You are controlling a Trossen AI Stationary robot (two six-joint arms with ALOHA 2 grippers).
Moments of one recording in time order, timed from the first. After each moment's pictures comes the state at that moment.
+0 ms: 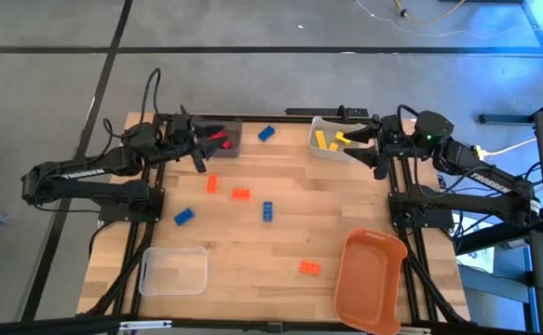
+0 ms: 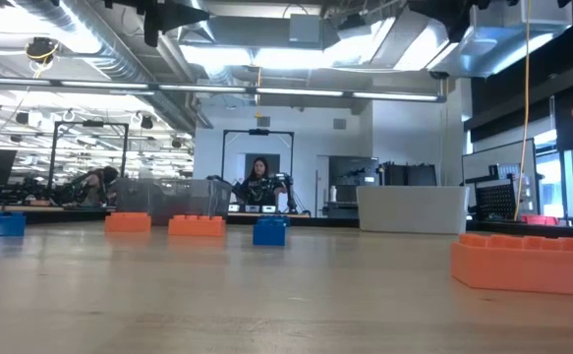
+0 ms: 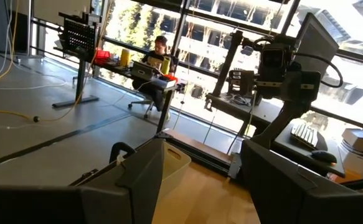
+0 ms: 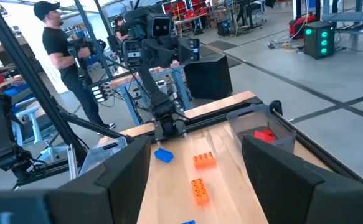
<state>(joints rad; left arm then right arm) 0.29 0.74 0.66 0.20 -0.11 -0.29 -0.45 0.70 0.82 -0.19 -0.37 0.26</state>
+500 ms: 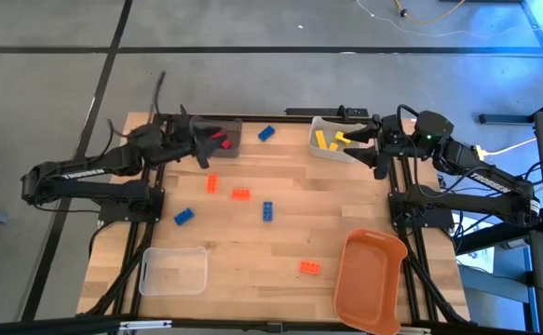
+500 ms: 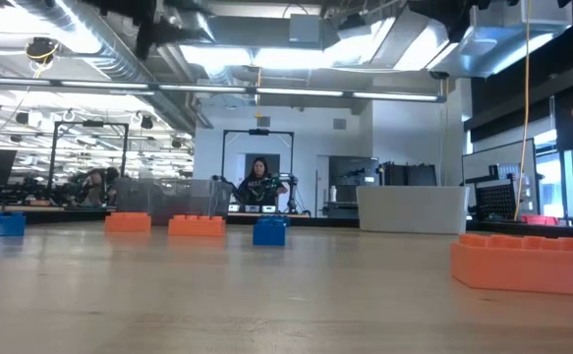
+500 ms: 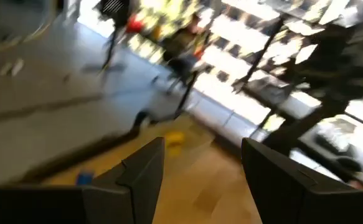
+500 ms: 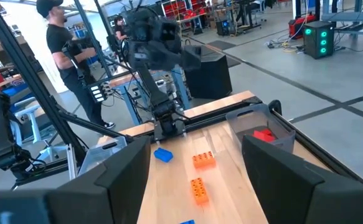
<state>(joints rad) 0.29 0.74 0.66 0.06 -0.23 -0.44 -0.45 0.70 0.82 -0.19 -0.37 0.25</state>
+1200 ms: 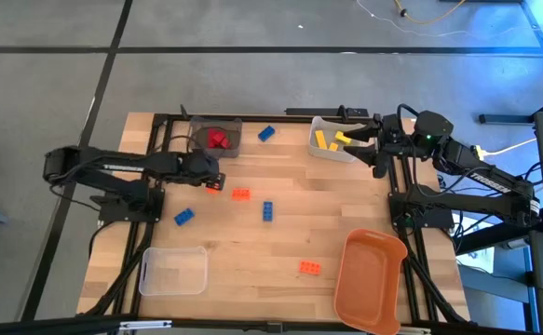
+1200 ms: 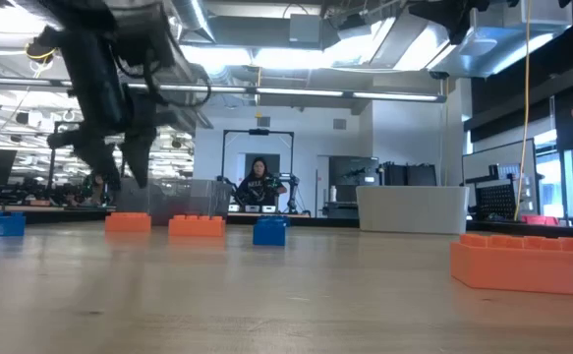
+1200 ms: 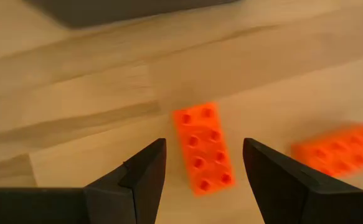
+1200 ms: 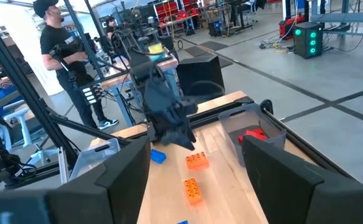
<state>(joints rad) 0.20 1.17 0.62 -0.63 -0.32 -1.09 -0.45 0.70 0.82 -0.20 -0.33 0.25</state>
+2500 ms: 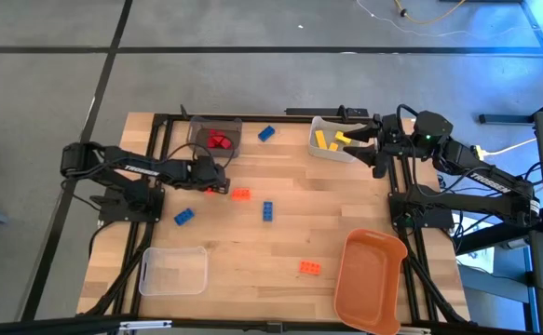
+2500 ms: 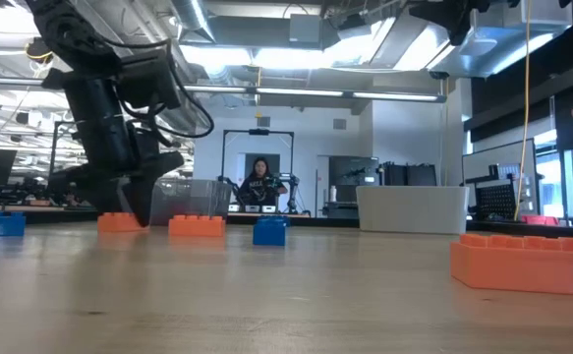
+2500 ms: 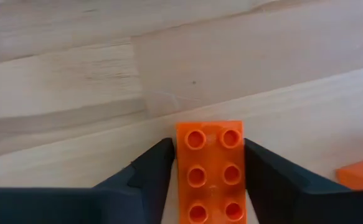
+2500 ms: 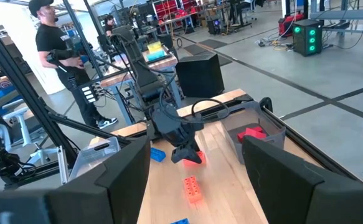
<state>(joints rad) 0.20 1.35 0.50 -0.36 -0.31 -1.14 -0.45 0.70 0.82 -0.21 -0.33 0.26</state>
